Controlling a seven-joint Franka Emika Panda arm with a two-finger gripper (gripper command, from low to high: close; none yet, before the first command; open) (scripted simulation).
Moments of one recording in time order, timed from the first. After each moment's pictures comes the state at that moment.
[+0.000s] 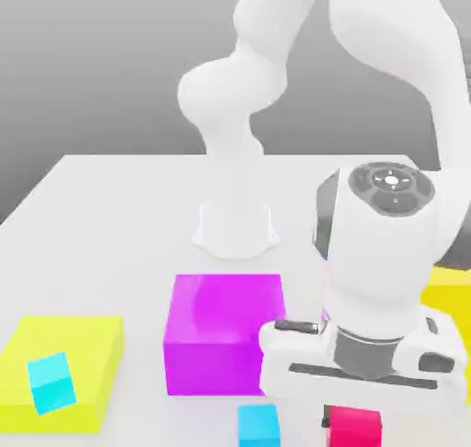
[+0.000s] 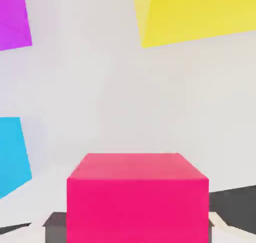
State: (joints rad) arm 0.93 0.46 -0.76 -2.22 0.53 2.48 -2.20
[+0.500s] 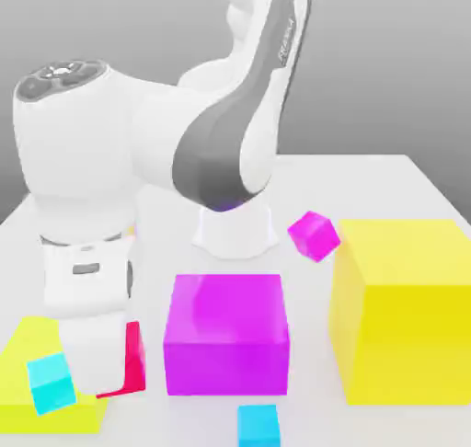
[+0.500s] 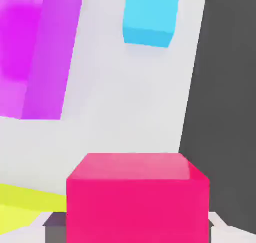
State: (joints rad) arm 0.90 0.41 -1.26 -2.28 0.55 2.30 -1.44
